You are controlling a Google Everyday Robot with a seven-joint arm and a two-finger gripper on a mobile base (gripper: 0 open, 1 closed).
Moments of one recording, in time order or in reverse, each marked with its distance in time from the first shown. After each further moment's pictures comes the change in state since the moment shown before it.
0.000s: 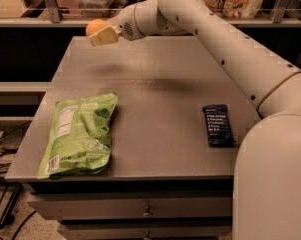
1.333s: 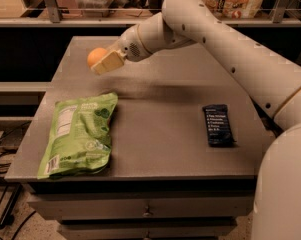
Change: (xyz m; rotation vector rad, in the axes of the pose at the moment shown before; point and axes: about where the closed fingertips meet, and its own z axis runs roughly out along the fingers) arm 0.051 0.072 -0.017 -0.209 0.137 0.000
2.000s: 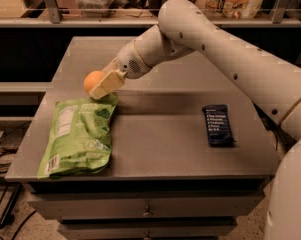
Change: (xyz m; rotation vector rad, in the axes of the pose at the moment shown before) arm 0.034 0.063 0.000 -0.168 0.099 -0.016
